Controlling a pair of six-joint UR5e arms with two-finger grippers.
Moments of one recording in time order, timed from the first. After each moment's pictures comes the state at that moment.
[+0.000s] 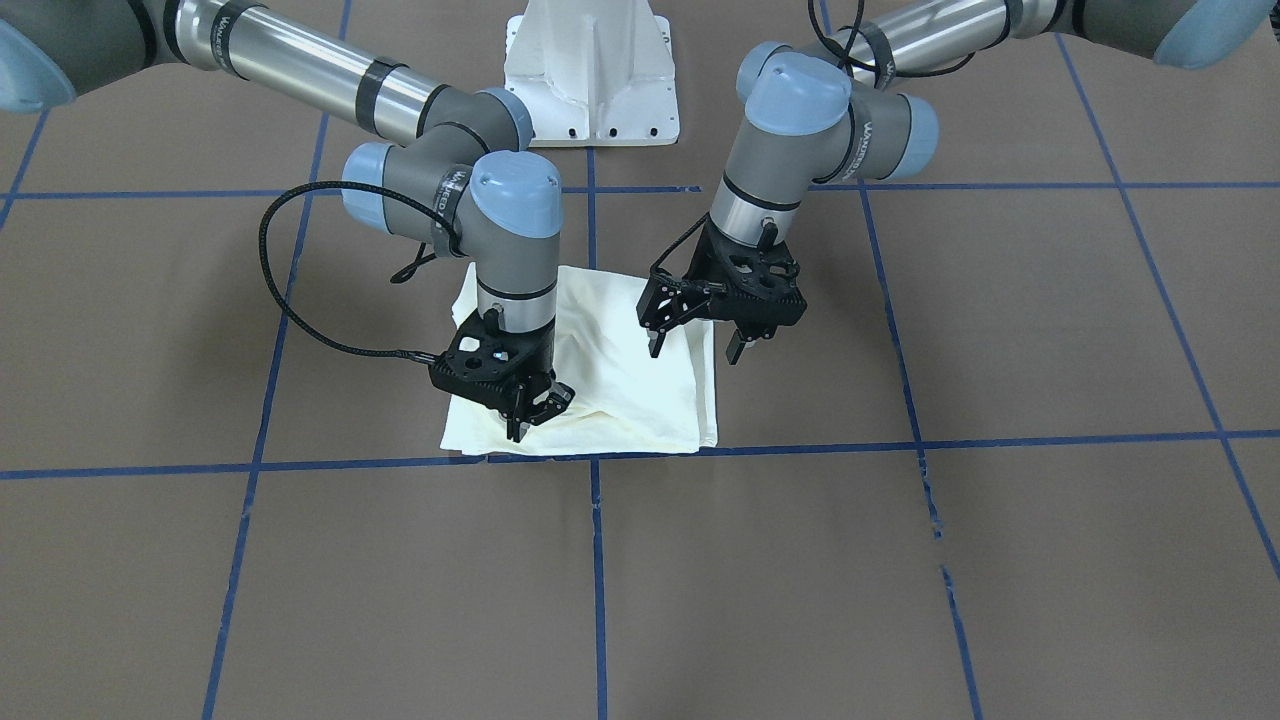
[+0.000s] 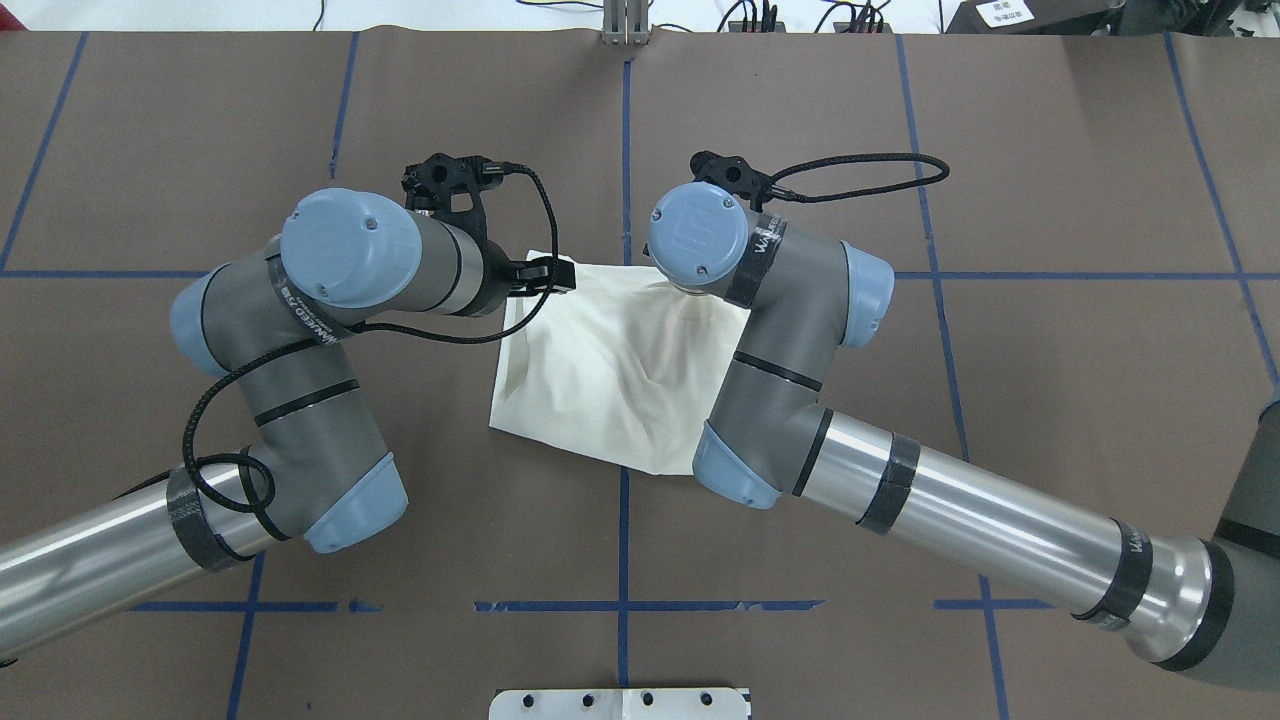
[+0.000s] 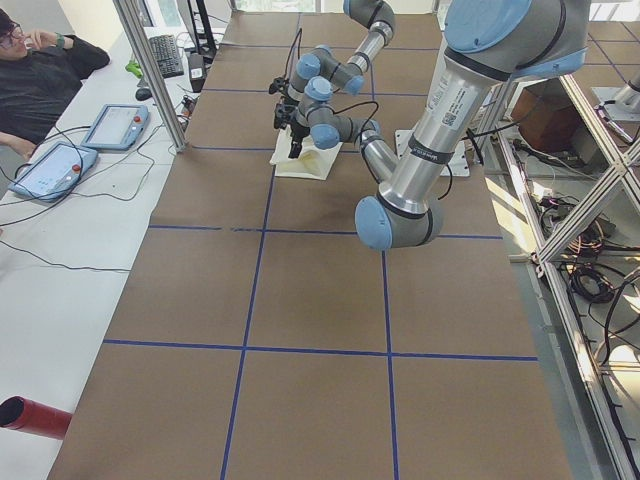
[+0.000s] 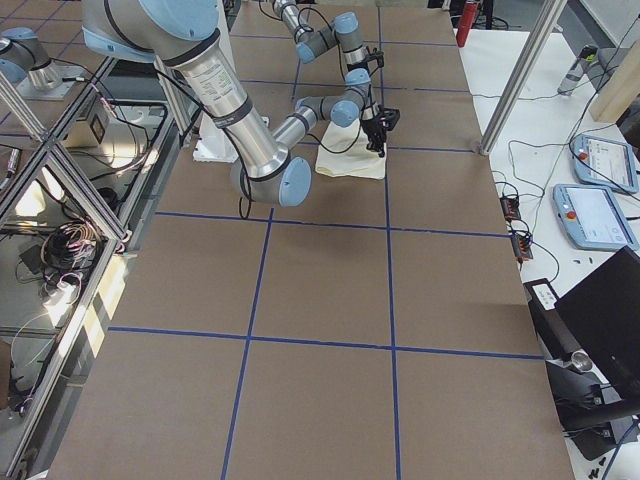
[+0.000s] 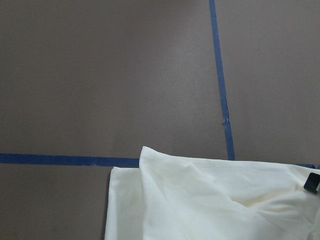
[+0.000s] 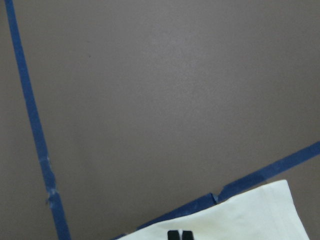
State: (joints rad) left arm -0.59 -2.17 -1.64 -1.98 -1.71 -1.27; right arm 0.57 -0.77 1.36 -1.42 1.55 1.60
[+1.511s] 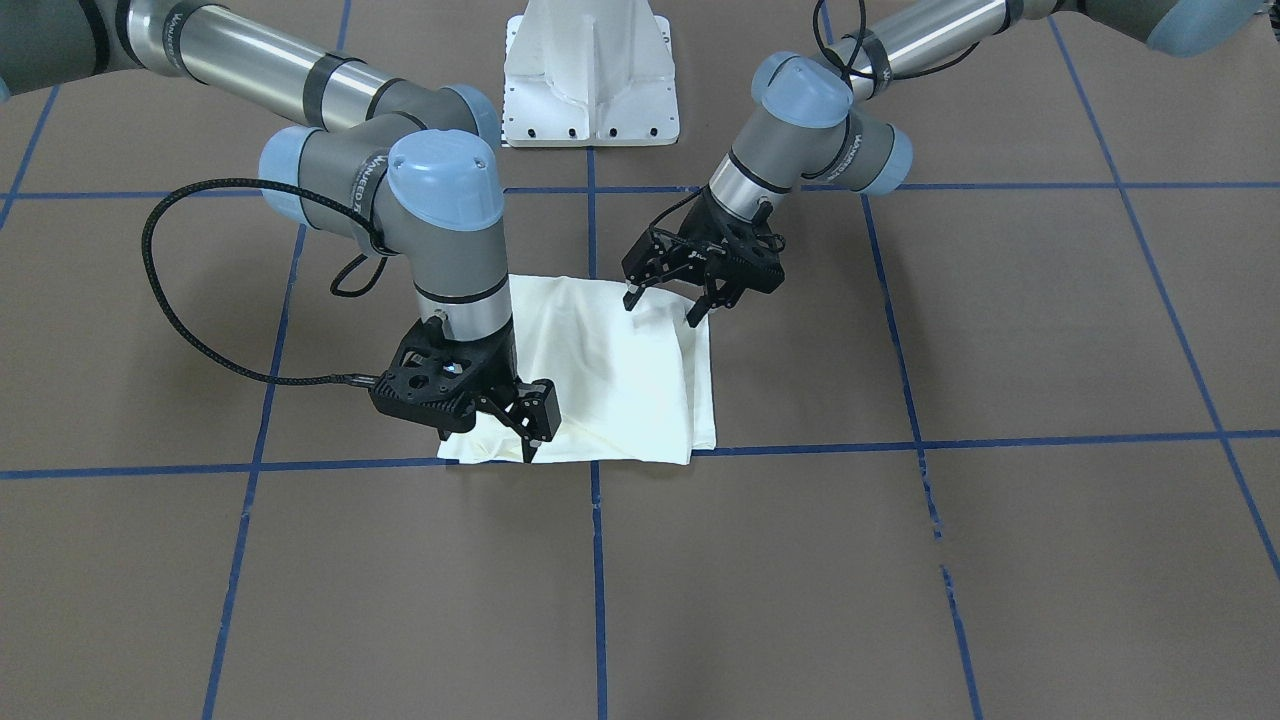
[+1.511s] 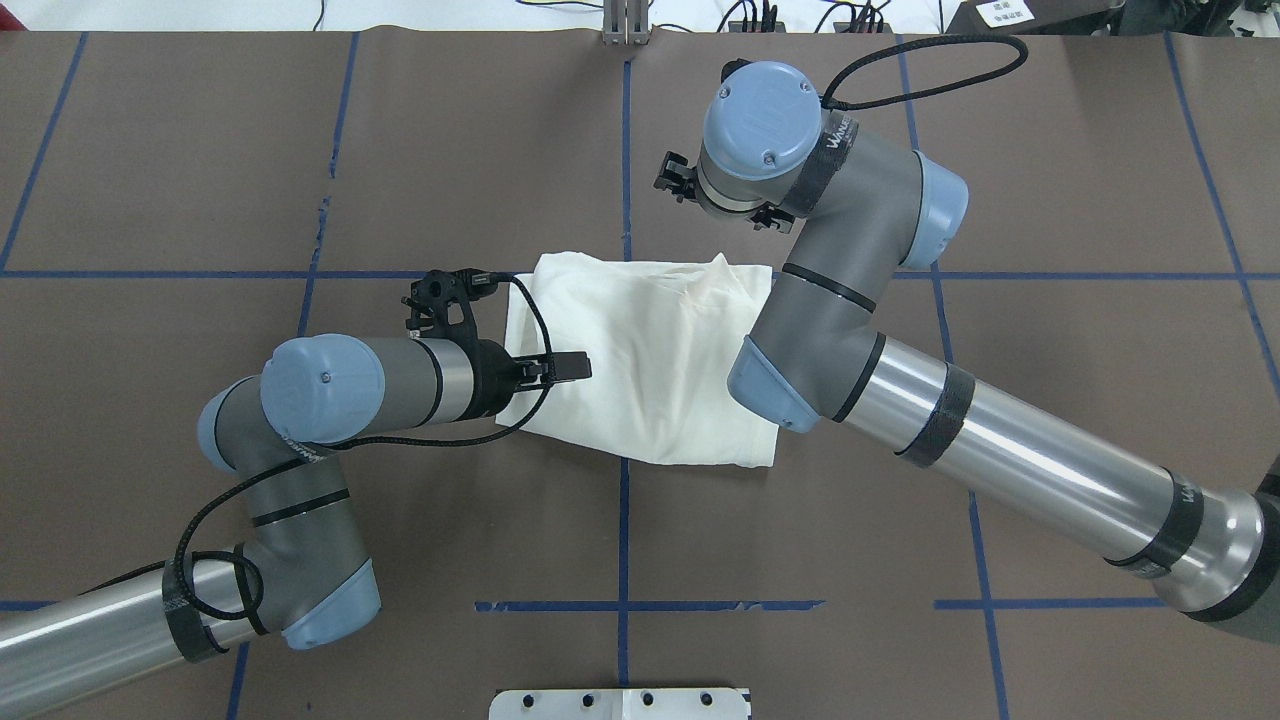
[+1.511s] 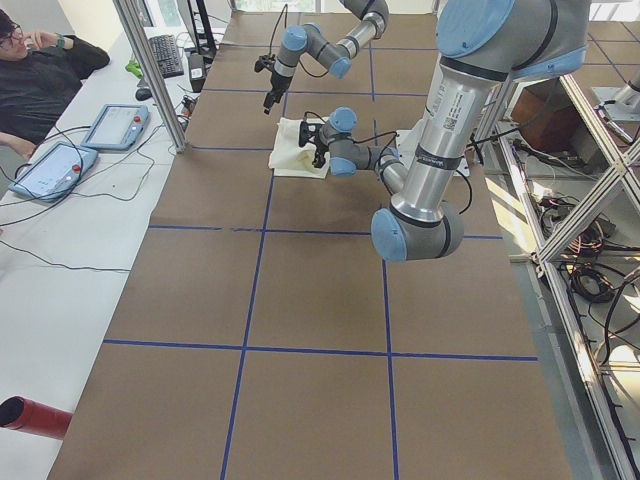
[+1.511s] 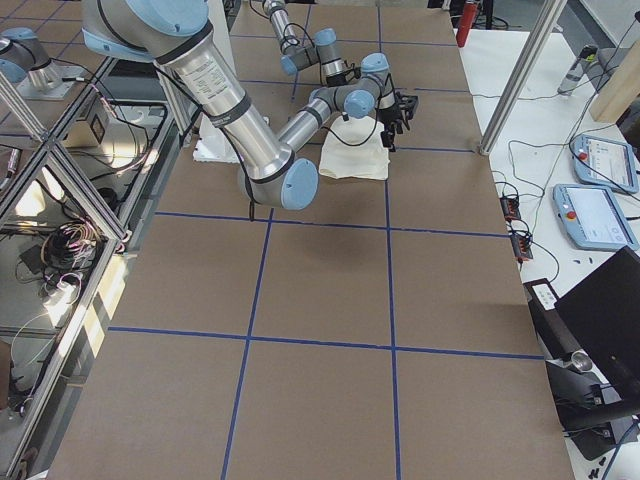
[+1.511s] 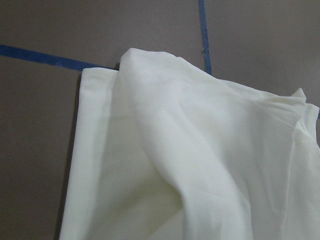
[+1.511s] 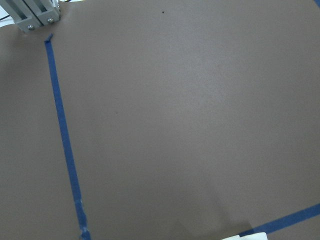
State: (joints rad) left arm -0.45 -2.05 -1.57 -2.45 -1.65 -1.42; right arm 0.68 -0.78 1.44 -1.43 1.67 1.45
